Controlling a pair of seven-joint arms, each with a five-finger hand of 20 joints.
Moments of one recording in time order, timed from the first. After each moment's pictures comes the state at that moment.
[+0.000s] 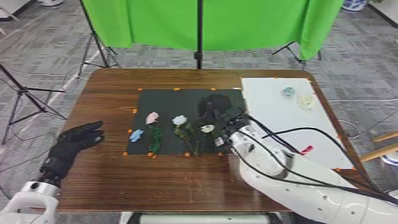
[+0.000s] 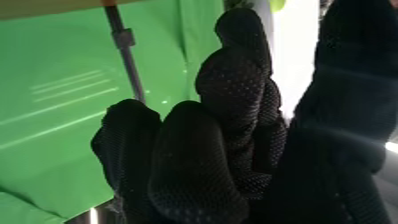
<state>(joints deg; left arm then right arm) 126.3 -57.1 -104.0 -112.3 66.0 0.9 6.6 -59.0 -52.4 25.0 -96.8 -128.9 21.2 21.2</state>
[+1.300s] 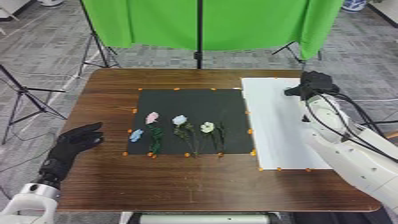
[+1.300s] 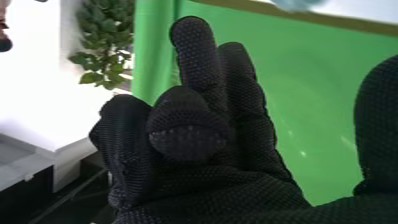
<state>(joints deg) 127.2 -57.6 -104.6 -112.8 66.2 0.9 6.2 -61.1 -43.6 47.3 -82.1 -136.6 -0.8 37.5</state>
